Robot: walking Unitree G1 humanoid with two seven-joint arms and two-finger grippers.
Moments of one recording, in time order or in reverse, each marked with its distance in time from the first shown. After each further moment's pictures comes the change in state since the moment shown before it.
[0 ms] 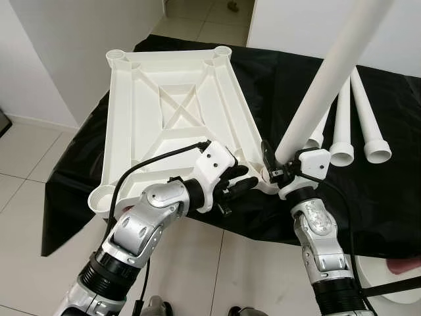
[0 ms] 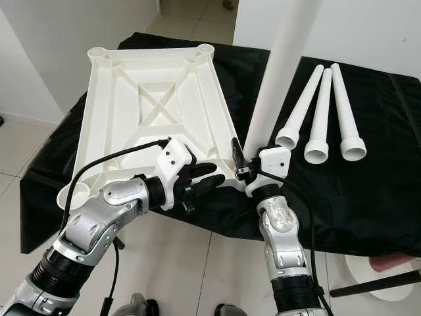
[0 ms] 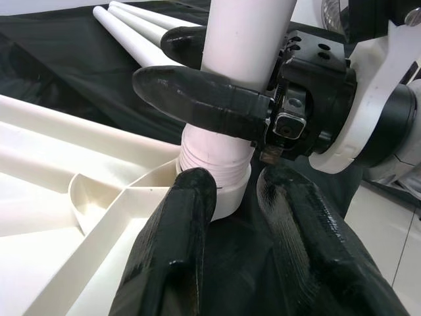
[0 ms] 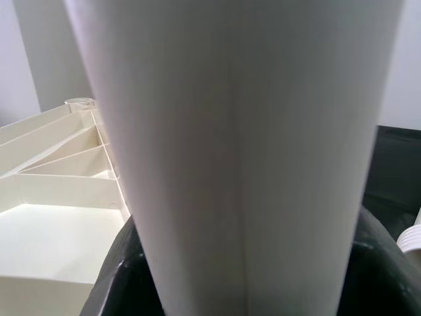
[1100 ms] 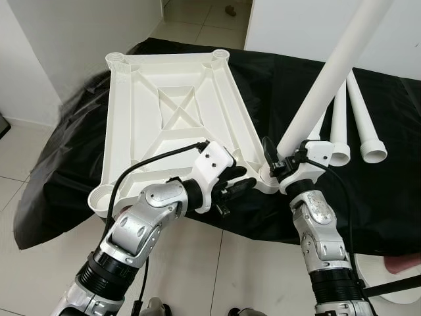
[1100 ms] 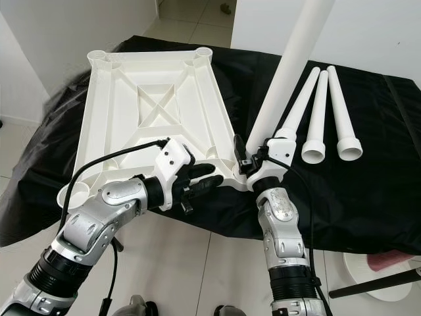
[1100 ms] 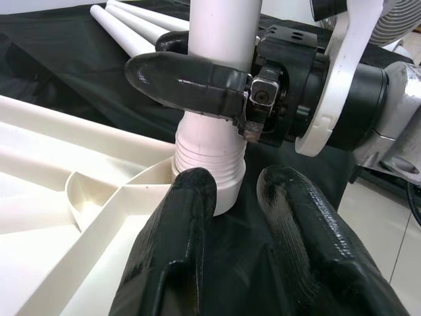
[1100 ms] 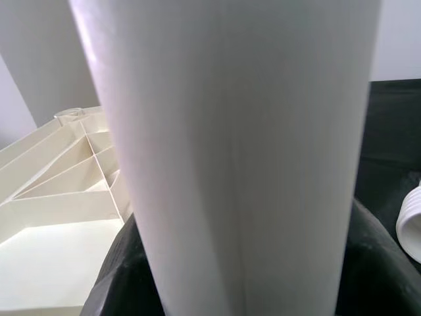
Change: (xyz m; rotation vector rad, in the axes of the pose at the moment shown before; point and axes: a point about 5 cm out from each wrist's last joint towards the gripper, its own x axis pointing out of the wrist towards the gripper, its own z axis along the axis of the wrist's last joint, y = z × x) left arm -0.002 0.000 0.000 -0.005 0.008 -0.002; right arm 0.009 -0.008 -0.007 0.178 0.110 -0.098
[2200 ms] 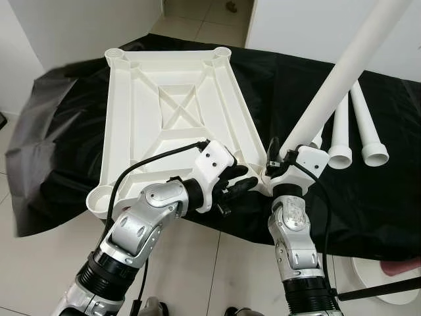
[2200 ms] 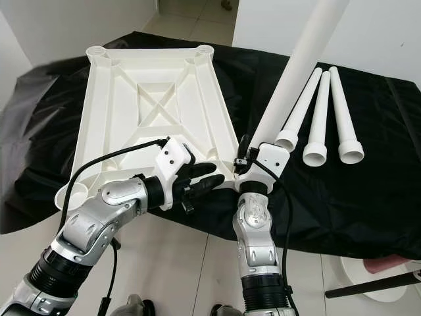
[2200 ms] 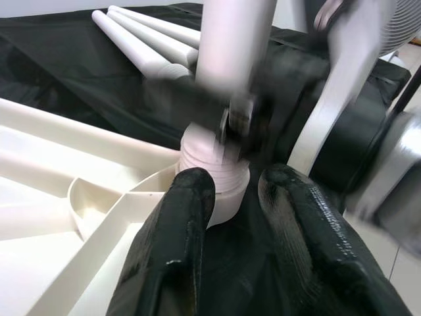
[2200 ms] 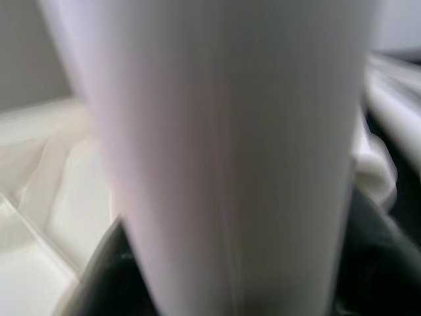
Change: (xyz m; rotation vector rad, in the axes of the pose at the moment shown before) left arm 0.001 -0.002 0.002 -0.003 -0.015 -0.006; right arm -0.008 0.023 -0.008 0.004 0.002 -0.355
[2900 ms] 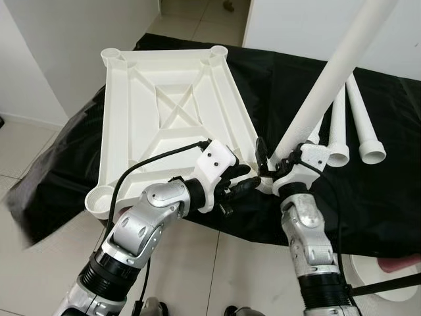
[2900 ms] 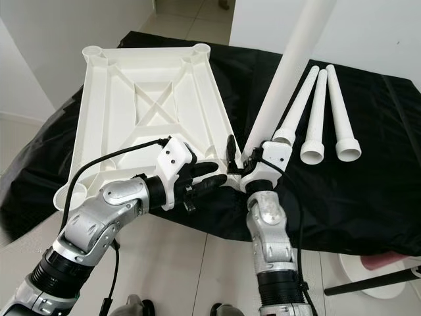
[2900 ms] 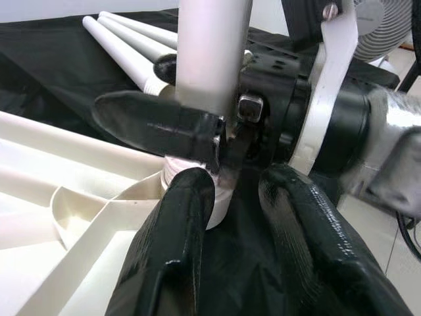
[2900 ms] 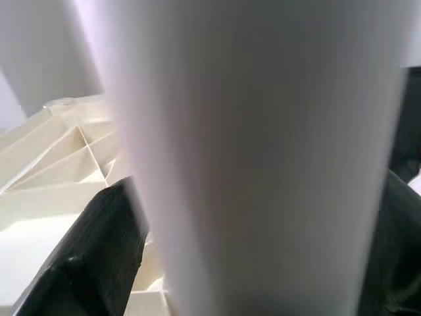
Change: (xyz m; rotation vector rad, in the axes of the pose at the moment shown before) left arm 0.001 -0.002 0.002 -0.002 -0.013 -0.005; right arm 0.017 -0.013 0.015 0.010 -0.025 0.387
